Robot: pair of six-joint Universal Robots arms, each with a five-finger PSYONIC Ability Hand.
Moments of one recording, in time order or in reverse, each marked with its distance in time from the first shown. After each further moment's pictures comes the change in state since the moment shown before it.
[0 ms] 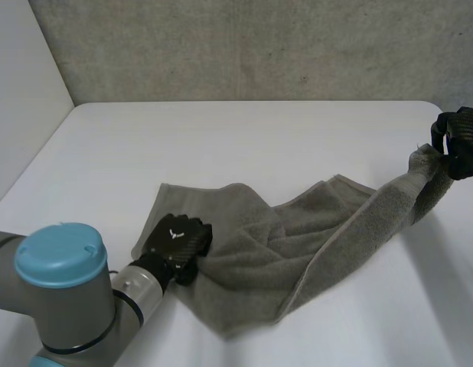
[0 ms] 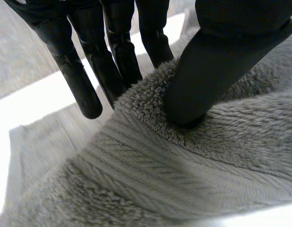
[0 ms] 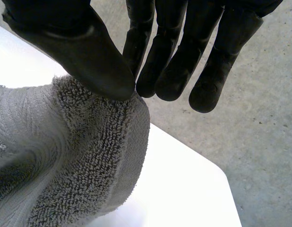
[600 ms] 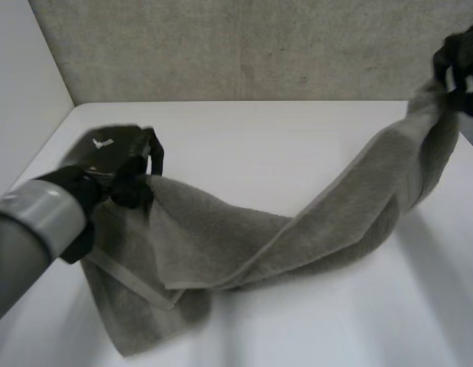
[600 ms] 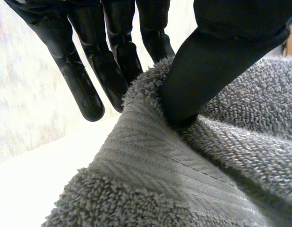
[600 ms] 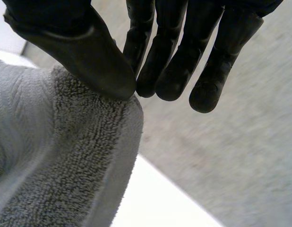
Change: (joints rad) left arm 0.151 0.337 0.235 -0.457 0.023 -0.144; right arm 0.039 -0.050 -0.383 0.386 -0.142 -0.027; left_hand 0.080 0.099 0.100 0.099 0.087; right_hand 0.002 0.018 0.003 0.000 0.006
